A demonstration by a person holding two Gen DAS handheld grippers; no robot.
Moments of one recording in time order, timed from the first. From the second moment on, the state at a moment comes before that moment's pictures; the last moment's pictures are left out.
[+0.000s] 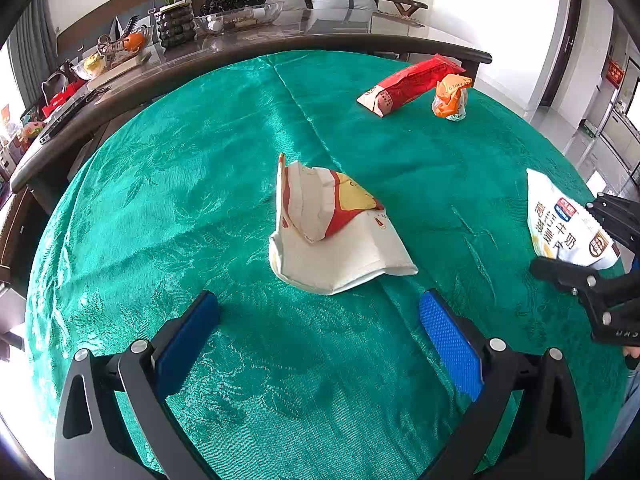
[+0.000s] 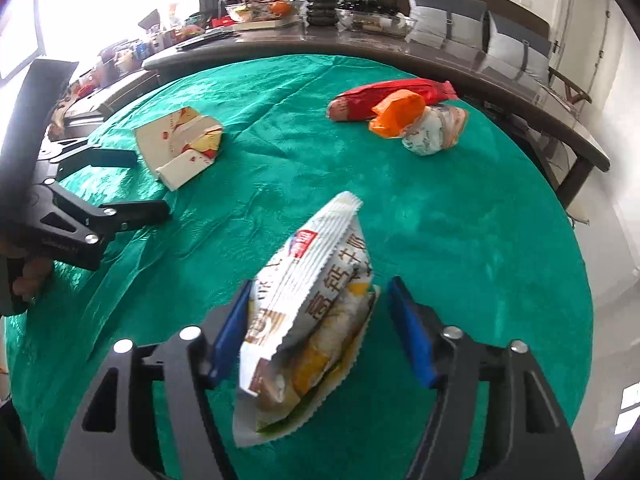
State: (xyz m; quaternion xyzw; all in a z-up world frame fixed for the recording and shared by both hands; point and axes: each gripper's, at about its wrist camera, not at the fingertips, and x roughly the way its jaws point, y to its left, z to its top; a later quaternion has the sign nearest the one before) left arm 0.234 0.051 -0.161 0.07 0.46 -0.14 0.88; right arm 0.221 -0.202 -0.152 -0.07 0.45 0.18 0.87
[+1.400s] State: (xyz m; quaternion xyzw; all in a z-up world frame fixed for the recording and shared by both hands) left arm 0.273 0.050 -0.147 0.01 0.46 -0.18 0.87; right arm 0.225 -0.204 -0.129 0.03 0.51 0.19 0.84
